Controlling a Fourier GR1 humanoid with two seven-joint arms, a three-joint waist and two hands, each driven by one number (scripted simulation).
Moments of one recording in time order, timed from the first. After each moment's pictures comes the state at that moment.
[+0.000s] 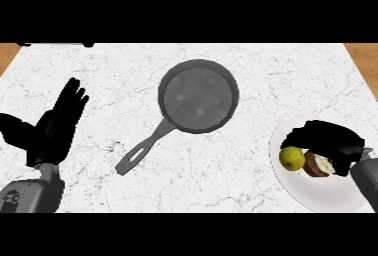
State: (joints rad) left arm -0.17 0.25 0.02 -1.57 0.19 0.12 0.21; right arm -0.32 -0.59 0.24 -1.17 1.18 0.16 -0.86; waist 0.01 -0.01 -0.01
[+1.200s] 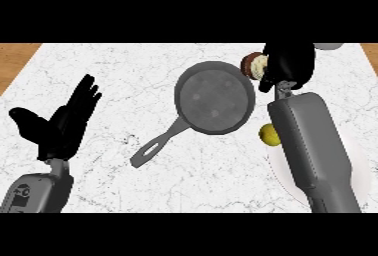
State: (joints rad) left arm -0.21 0.24 -0.02 -1.56 0.18 0.10 0.23; right arm -0.79 -0.08 -0.04 -1.20 1.43 0.15 0.59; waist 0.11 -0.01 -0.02
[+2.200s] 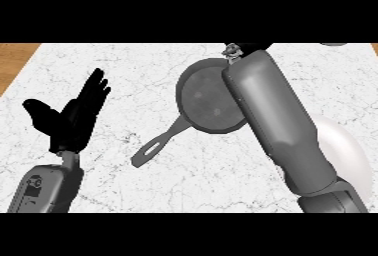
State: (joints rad) left arm -0.27 0.21 -0.04 -1.53 0.16 0.11 0.23; right arm -1.16 -0.01 0.05 -0.95 1.61 0.08 1.24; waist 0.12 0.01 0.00
